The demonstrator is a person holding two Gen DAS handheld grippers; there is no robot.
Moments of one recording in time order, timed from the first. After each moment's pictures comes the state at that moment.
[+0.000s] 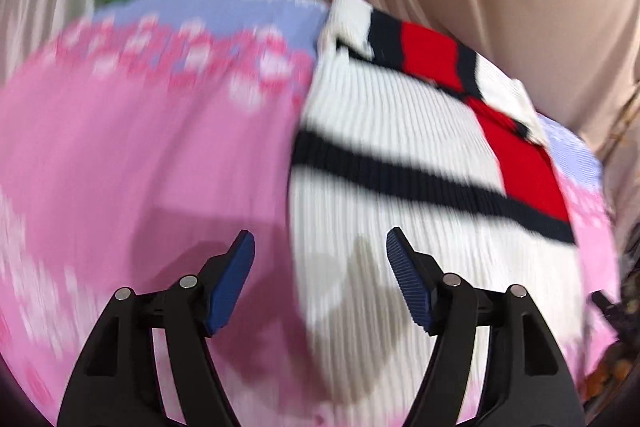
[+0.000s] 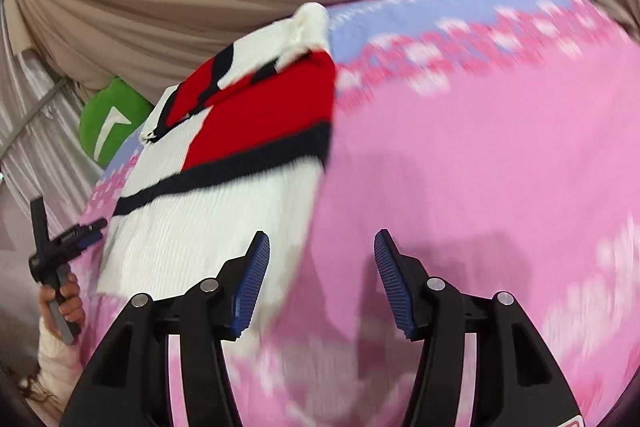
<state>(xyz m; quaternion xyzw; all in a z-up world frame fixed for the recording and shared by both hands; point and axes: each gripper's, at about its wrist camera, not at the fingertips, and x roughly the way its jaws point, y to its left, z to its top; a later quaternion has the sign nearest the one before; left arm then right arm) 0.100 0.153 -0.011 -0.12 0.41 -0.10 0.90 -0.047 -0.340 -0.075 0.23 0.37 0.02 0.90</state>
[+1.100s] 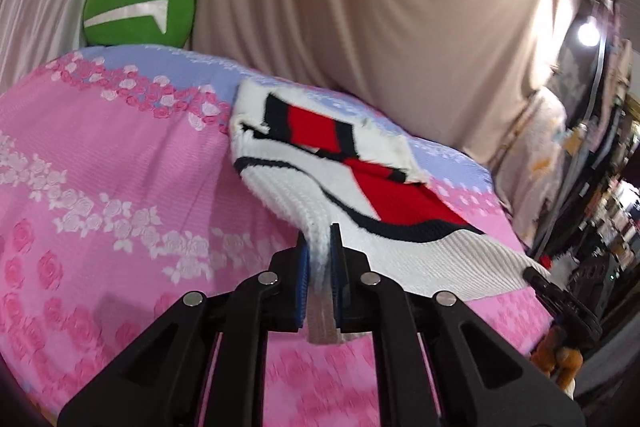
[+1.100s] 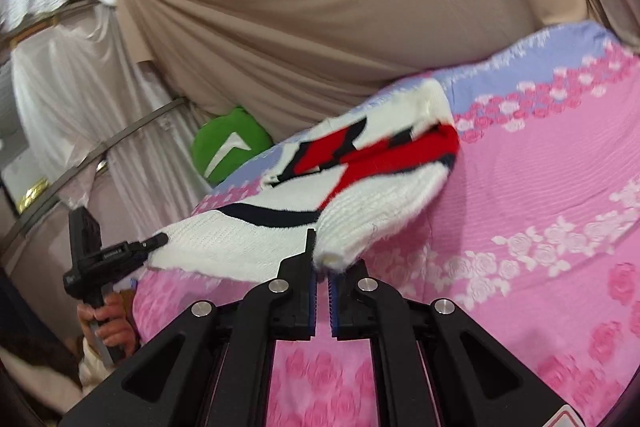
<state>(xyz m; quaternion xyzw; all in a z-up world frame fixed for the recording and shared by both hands) -0.100 0.159 0.078 -0.15 0.28 -0.23 0.92 -0.186 -0.261 0.008 0.20 0.21 0.17 0.94</state>
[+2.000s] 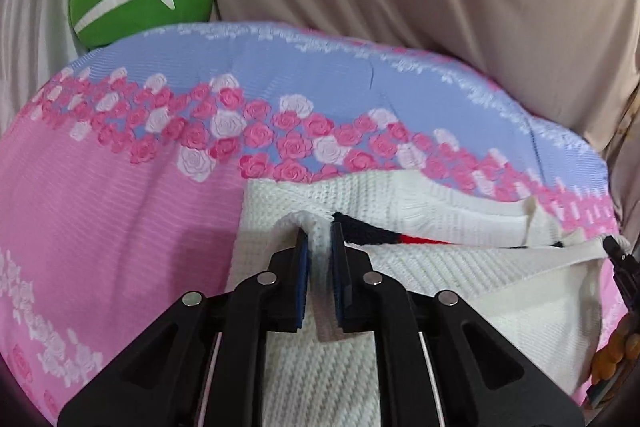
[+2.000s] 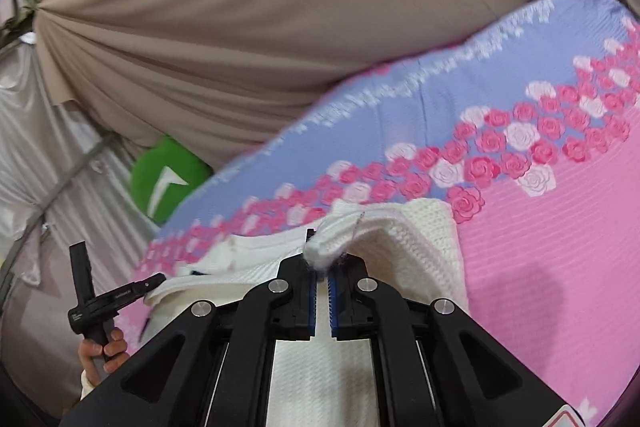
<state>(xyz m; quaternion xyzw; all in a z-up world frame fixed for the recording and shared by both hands) 0.153 0.096 0.024 -0.06 0.40 -0.08 0.91 0.071 -0.318 -0.024 0.27 0.29 0.08 0.91</state>
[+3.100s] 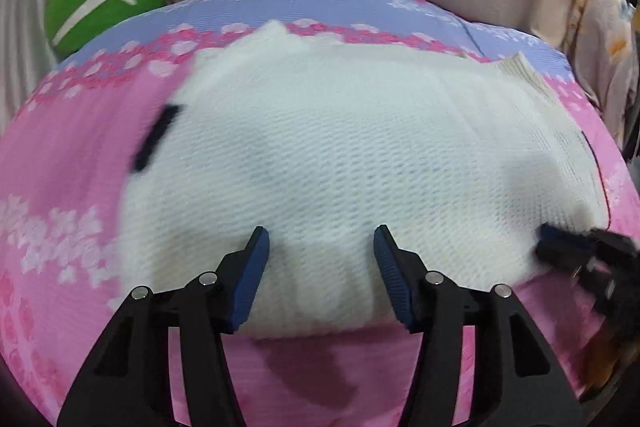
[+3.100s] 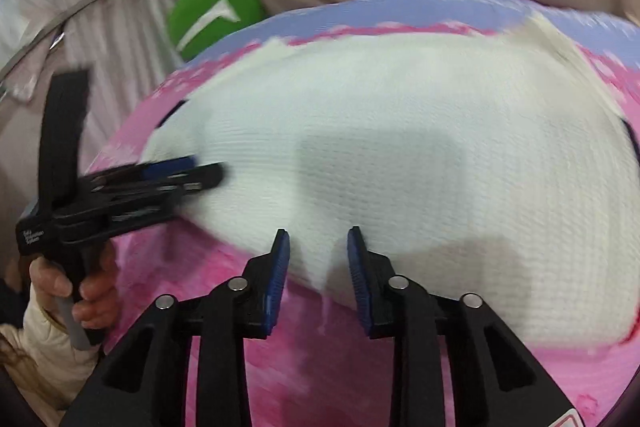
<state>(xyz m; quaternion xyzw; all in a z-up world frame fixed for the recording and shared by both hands) 0.005 0.069 -0.020 0.03 0.41 -0.13 0.90 -0.044 -0.181 -0.076 0.09 0.40 0.13 0.90</state>
